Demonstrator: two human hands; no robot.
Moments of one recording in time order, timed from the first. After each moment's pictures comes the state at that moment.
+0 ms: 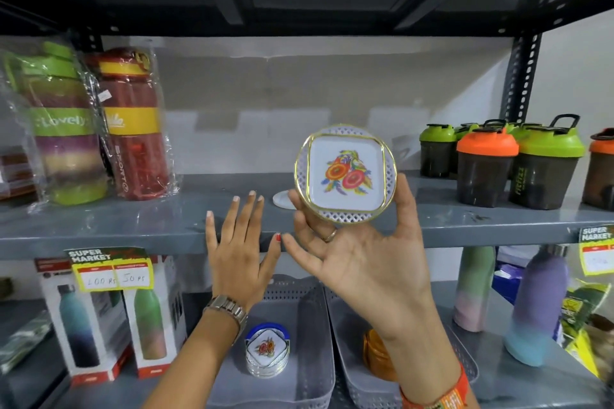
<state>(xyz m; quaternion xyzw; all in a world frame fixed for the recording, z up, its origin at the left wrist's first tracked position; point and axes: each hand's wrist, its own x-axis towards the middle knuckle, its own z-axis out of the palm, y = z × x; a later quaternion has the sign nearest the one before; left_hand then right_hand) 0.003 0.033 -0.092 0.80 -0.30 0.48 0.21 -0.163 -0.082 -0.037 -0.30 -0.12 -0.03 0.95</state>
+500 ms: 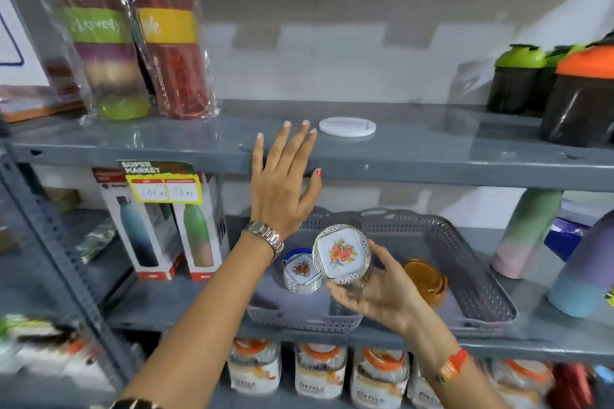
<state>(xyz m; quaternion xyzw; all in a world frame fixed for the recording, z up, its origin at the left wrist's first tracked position) 0.011 0.042 -0.103 0.74 -0.36 0.53 0.23 -0.112 -0.093 -0.194 -0.35 0.22 0.06 0.91</state>
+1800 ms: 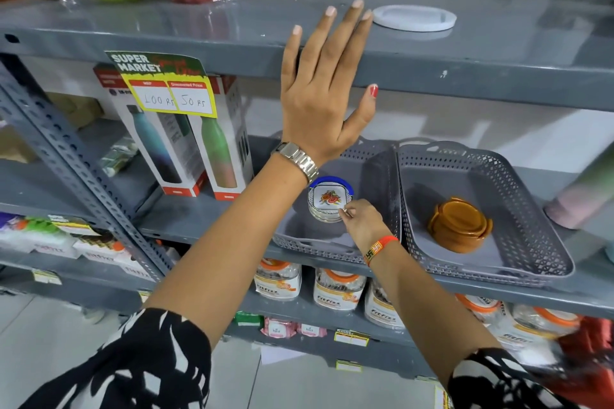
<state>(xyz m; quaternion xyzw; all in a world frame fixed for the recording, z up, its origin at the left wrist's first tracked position) 0.026 0.031 -0.114 0.70 -0.32 0.61 0.20 0.010 -0.065 -0.307 -0.39 0.43 -0.08 0.81</state>
